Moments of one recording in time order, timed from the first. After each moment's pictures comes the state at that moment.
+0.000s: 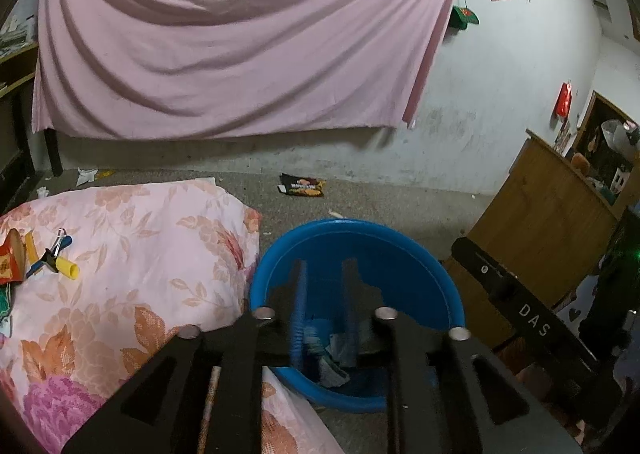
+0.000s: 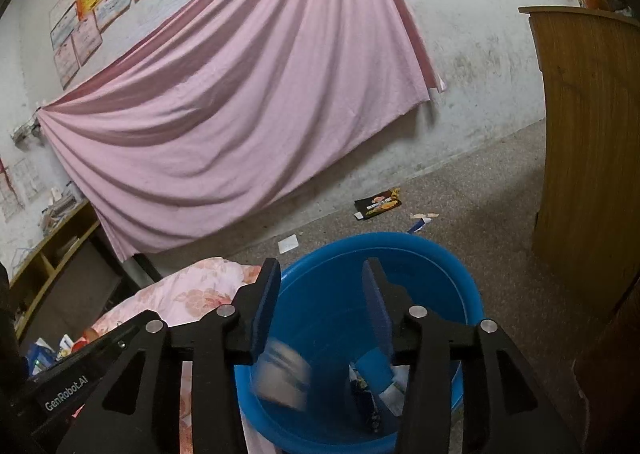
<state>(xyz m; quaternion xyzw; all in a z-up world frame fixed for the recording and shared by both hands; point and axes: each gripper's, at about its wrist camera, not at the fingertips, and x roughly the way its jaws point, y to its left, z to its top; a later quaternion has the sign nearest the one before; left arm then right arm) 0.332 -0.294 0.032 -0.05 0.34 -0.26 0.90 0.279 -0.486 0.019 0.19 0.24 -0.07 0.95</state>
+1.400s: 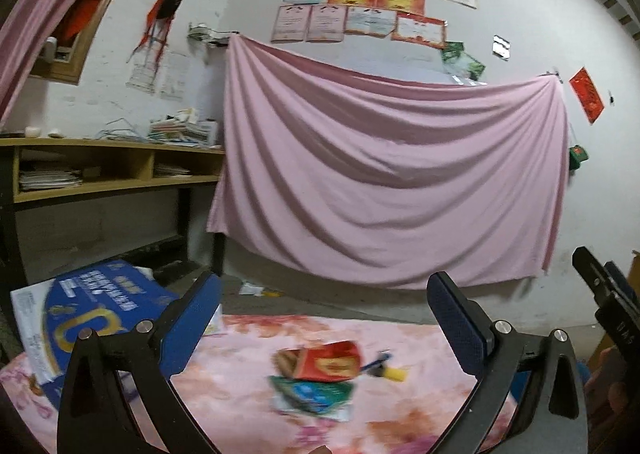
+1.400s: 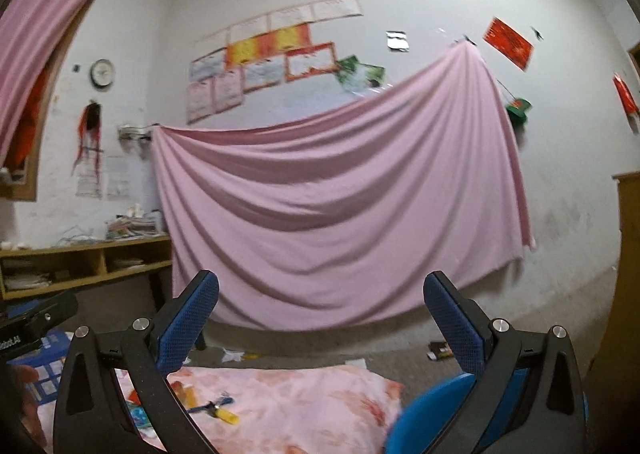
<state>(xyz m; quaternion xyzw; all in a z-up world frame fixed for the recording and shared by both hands) 0.245 -0.002 0.062 -0.08 0.09 0.01 0.99 0.270 -0.289 0.075 0.04 -0.02 0.04 1.00</state>
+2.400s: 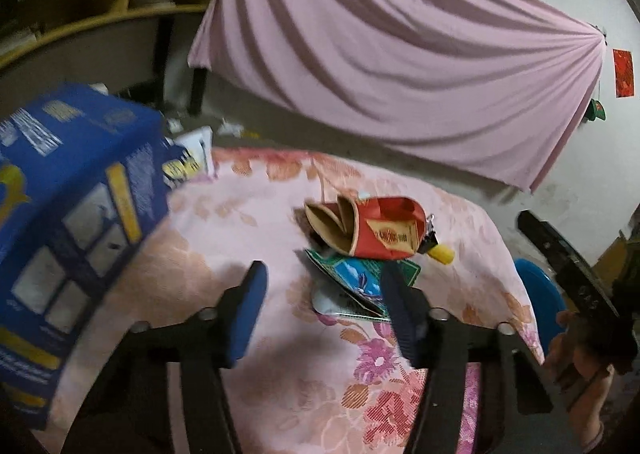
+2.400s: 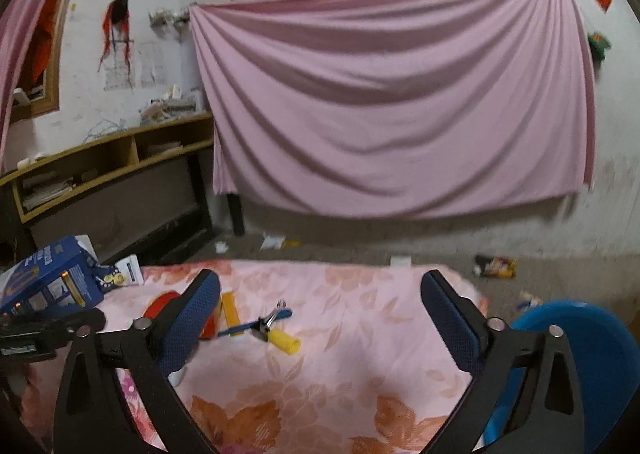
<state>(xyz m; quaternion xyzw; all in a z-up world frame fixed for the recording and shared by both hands) 0.337 0.049 -0.035 -0.16 0.38 -0.07 0.91 0.363 -0.216 0.010 0.00 0.23 0.13 0.96</state>
